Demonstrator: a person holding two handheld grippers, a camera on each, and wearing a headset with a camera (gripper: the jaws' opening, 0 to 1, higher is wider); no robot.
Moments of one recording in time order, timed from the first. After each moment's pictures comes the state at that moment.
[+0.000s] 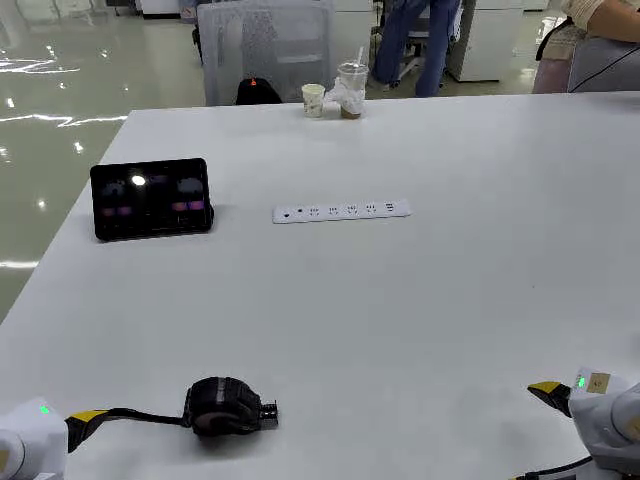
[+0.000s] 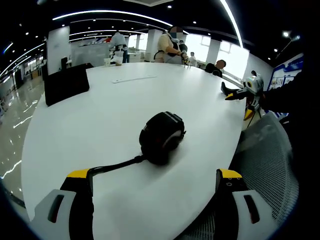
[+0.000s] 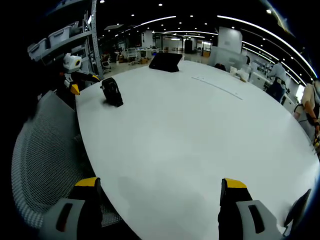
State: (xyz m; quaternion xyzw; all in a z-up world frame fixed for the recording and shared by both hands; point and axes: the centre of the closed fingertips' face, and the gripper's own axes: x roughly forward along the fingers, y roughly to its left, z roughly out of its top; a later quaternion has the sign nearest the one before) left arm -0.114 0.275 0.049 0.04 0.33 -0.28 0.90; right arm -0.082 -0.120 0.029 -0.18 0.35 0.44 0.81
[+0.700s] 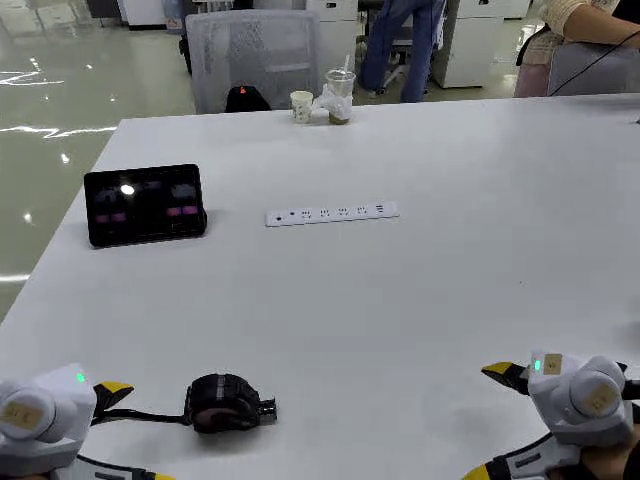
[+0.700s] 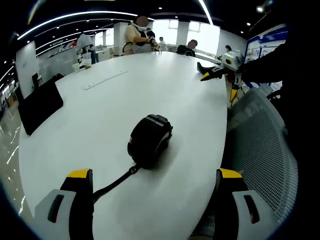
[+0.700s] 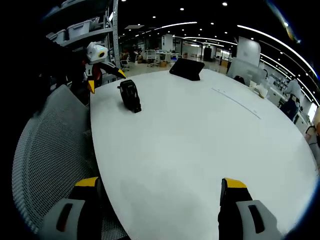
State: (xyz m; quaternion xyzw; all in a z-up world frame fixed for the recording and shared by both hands) left arm -0.096 0.255 0.054 0.14 0.35 -0.40 0.84; right arm -0.082 -0.072 0.036 -0.21 0.32 0.51 0.77
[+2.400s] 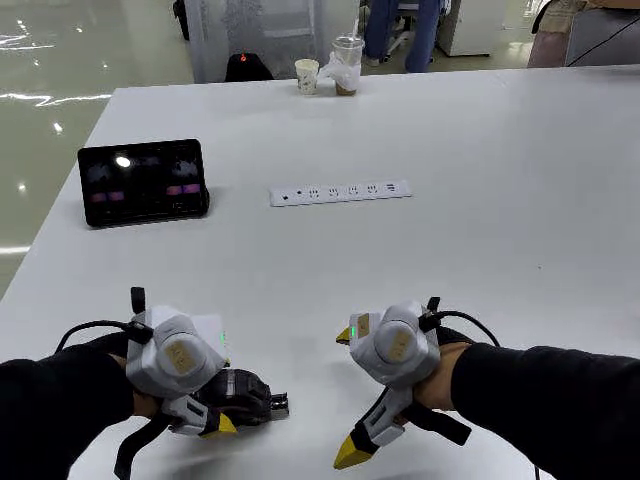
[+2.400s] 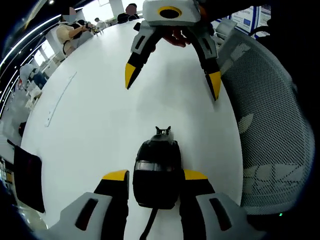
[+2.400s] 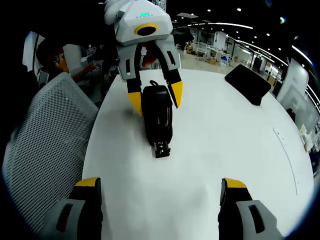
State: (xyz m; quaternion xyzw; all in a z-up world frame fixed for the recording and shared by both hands) left arm -0.048 0.208 0.022 0.38 0.36 -0.50 0.69; right arm -0.057 0.111 0.011 -0.31 0.30 0.64 0.63
